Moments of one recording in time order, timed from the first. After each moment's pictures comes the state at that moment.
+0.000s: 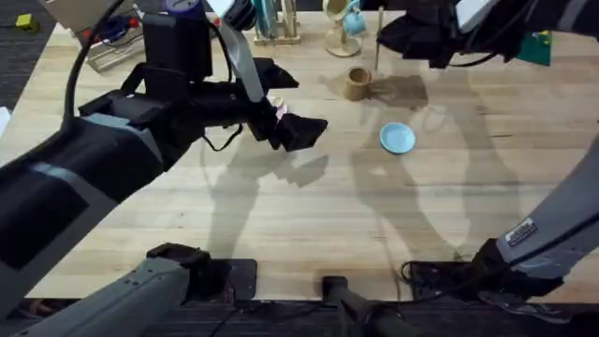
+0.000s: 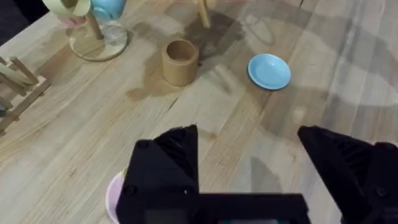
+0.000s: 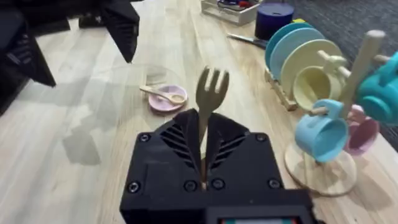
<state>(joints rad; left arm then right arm) -0.20 1.17 0.69 -0.20 0.76 0.40 -0.11 2.06 1.49 -0.68 -1.49 -1.23</state>
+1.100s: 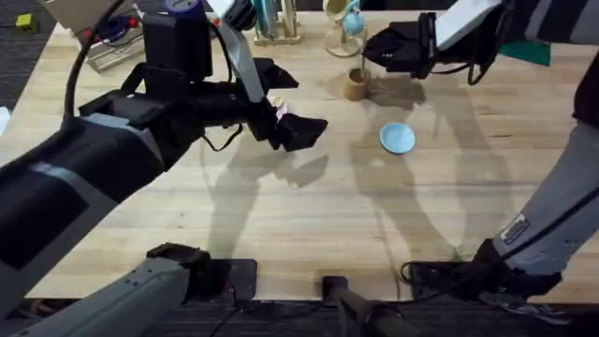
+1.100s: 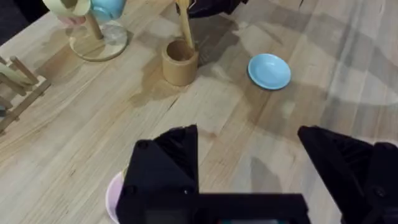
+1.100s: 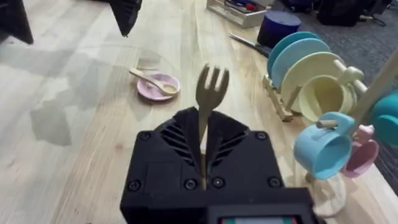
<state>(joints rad) -0.20 1.17 0.69 -0.20 0.76 0.40 -0.07 2.15 1.49 -0.62 -1.50 -1.44</state>
